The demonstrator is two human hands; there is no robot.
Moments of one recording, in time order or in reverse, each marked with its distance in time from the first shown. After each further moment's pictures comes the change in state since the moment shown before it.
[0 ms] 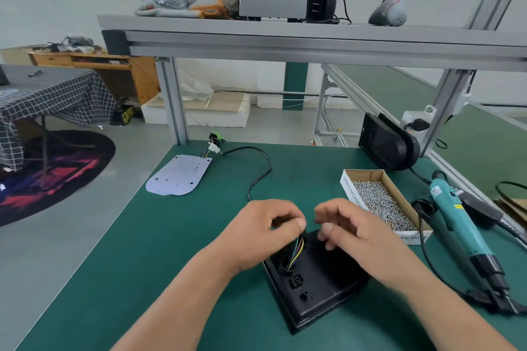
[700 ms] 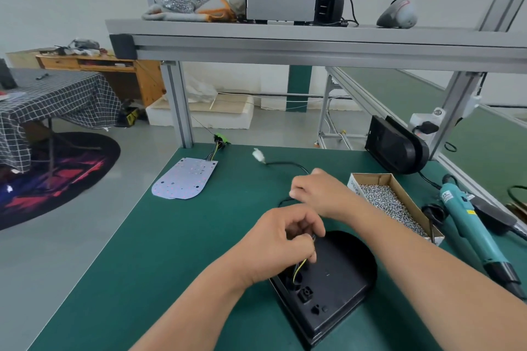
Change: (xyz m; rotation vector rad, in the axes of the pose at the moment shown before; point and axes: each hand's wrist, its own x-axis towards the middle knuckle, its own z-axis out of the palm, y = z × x) left_hand -0.001 0.006 0.012 -0.315 -0.083 -0.049; right_hand 0.147 0.027 0.020 -0.770 -0.197 0.020
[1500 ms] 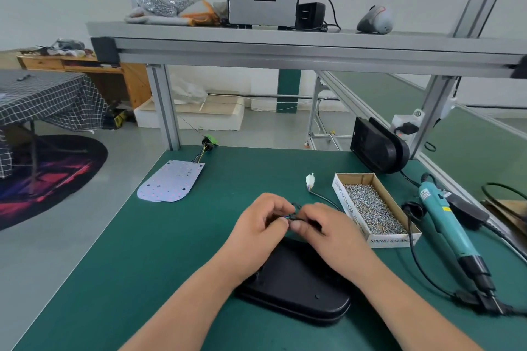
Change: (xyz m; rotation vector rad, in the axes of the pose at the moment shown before) left_hand 0.012 -0.017 0.004 0.022 0.284 0.059; right_hand -0.116 -0.026 0.005 0.341 0.293 -0.027
